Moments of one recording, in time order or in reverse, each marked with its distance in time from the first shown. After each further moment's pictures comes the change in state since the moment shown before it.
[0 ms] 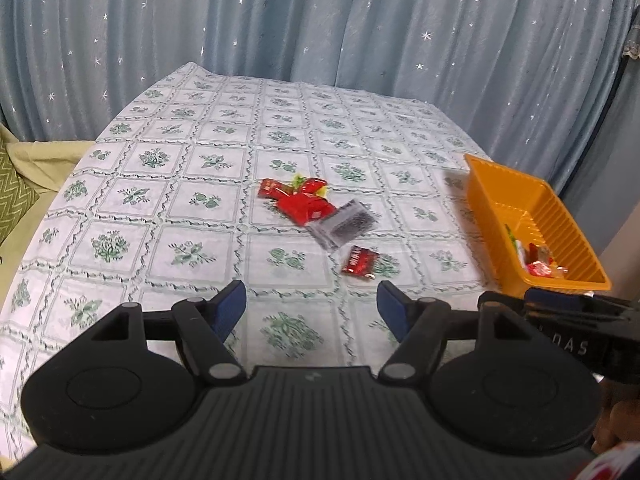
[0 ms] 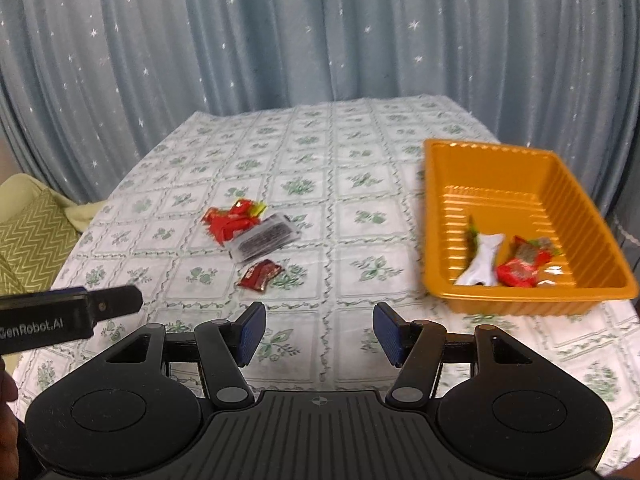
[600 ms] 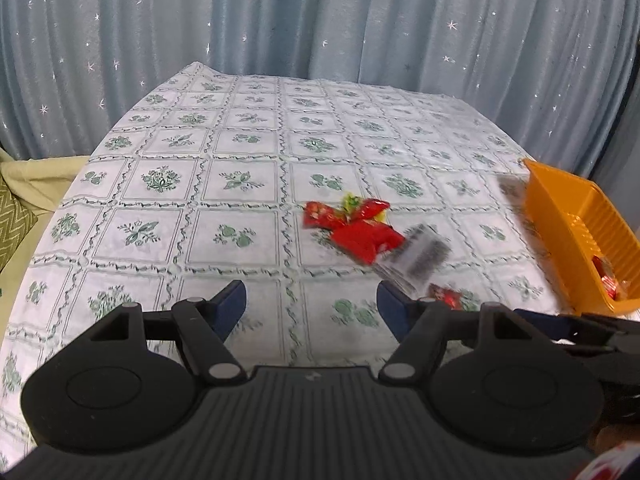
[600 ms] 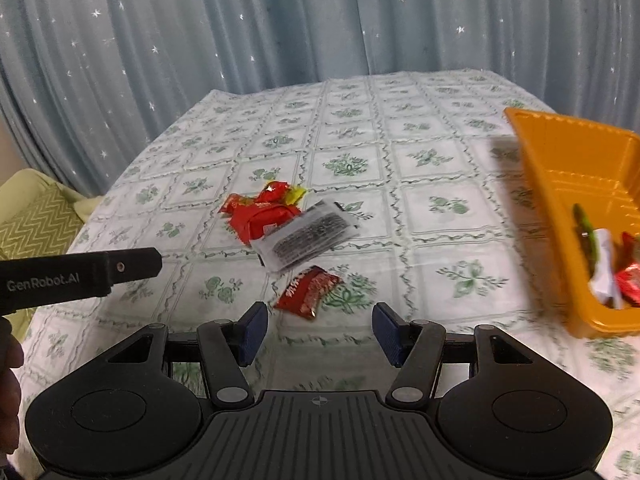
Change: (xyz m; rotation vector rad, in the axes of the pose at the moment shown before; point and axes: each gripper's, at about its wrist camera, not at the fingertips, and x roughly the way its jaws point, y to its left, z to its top) left arm 0.081 0.053 0.034 0.042 0.003 0.022; right arm 0.105 0.031 0.008 0.019 0.037 0.067
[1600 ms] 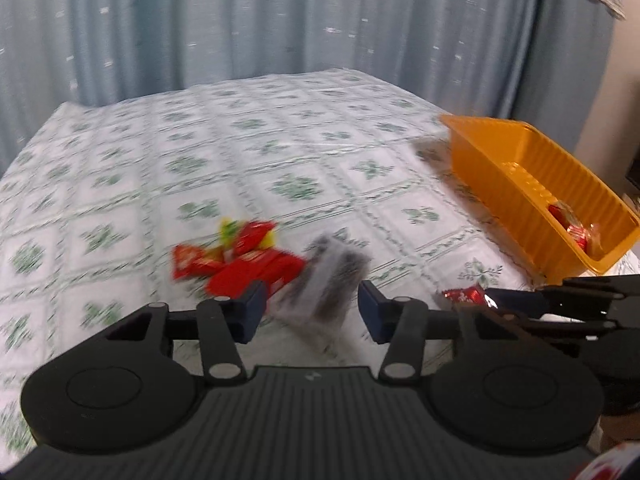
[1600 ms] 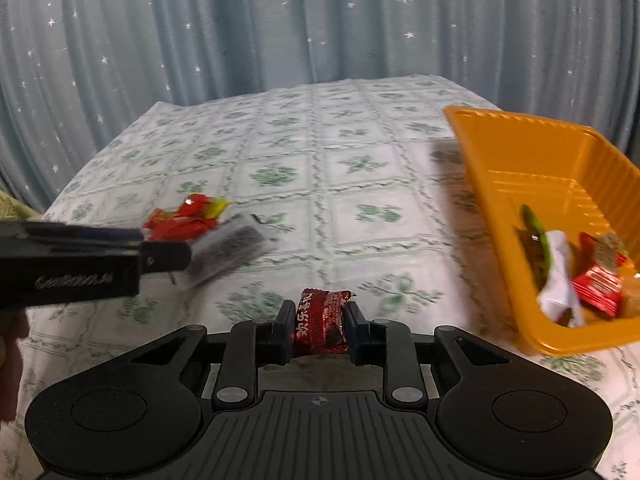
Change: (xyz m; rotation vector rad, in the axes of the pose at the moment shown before) left arm 0.069 -0.062 0.018 0.295 0.011 -0.238; right arm 0.010 -0.038 -0.002 0.026 -0.048 -0.139
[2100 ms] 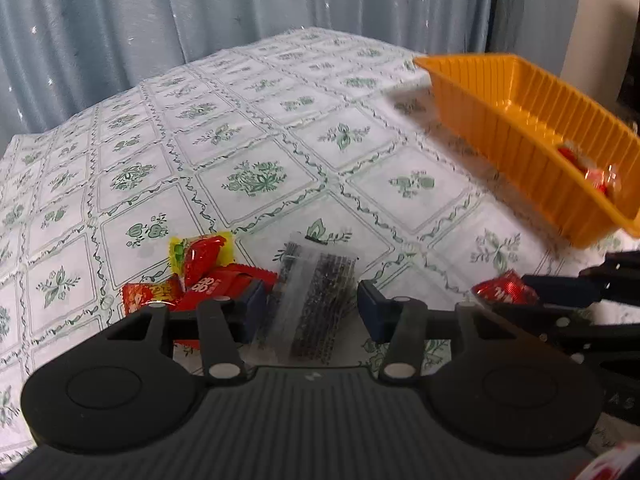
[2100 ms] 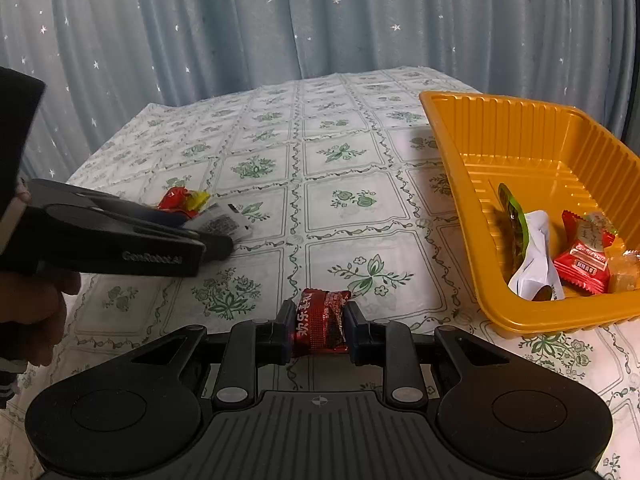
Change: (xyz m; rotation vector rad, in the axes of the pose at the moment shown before) left arm 0.053 -0.021 0.017 0.182 0.122 -0.005; right arm -0.004 -0.021 -0.009 0.030 0.004 0.011
